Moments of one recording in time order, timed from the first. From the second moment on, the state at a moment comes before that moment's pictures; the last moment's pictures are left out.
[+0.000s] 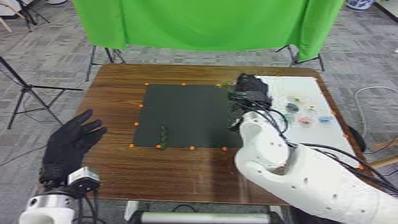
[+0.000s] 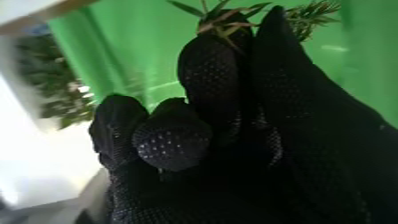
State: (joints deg) left arm 135.5 -65.6 -100.2 -130.3 47.1 16.0 12.1; right arm -55.6 -54.0 26.5 -105.8 -129.5 14.3 59.8
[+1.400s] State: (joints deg) left arm 132.2 -65.8 -99.0 -128.7 47.6 14.2 11.0; right arm -64.6 -69.3 30.4 -100.6 -128.5 -8.8 51.6
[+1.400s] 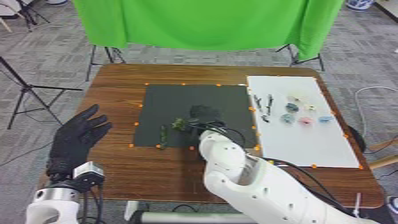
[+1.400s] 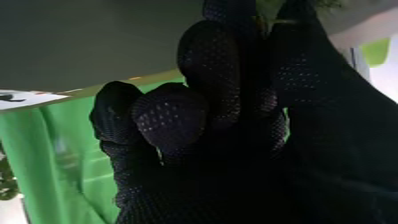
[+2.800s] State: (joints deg) left arm 134.3 -65.9 -99.9 -129.8 47.7 14.8 10.7; right arm -58.9 -58.6 27.9 -111.3 -130.8 7.8 57.2
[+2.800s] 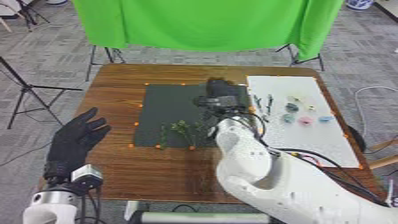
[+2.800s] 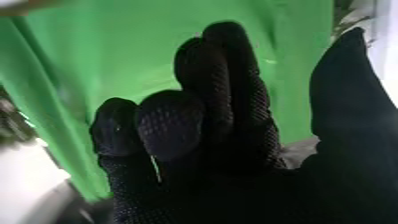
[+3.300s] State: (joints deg) left arm 135.5 -65.7 -99.3 -130.0 47.4 16.1 12.1; right arm -54.1 -51.9 25.3 -96.2 -120.1 3.3 63.3
